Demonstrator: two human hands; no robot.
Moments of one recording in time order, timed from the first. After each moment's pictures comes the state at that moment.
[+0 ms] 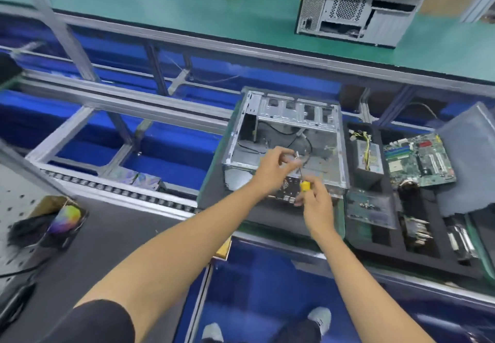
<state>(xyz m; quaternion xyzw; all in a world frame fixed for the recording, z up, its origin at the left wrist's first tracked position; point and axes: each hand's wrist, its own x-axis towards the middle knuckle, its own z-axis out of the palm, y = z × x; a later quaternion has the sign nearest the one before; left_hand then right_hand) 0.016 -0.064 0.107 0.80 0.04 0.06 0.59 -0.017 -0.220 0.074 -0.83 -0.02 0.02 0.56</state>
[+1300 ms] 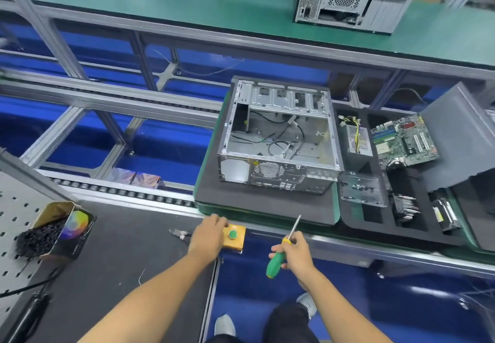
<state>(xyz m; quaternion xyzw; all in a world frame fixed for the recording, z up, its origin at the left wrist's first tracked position) -0.159 0.084 -0.044 0.98 0.06 -0.16 0.12 -0.138 -0.170 -0.017 -0.73 0.21 0.27 0.59</state>
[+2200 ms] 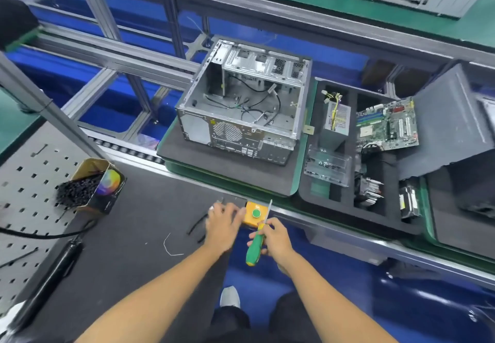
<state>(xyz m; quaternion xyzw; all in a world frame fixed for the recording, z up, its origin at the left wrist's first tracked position) -0.215 0.089 -0.051 0.89 0.26 -0.08 0.36 -0.176 -0.067 -0.018 -0.70 0.15 0.37 0.59</state>
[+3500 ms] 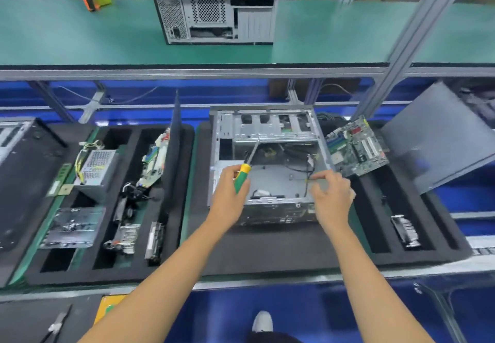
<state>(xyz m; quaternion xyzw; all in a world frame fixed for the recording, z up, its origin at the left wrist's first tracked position) 0.123 -0.268 0.083 0.84 0.02 0.07 0.53 0.123 -0.512 0.103 -0.92 0.11 -0.15 0.35</state>
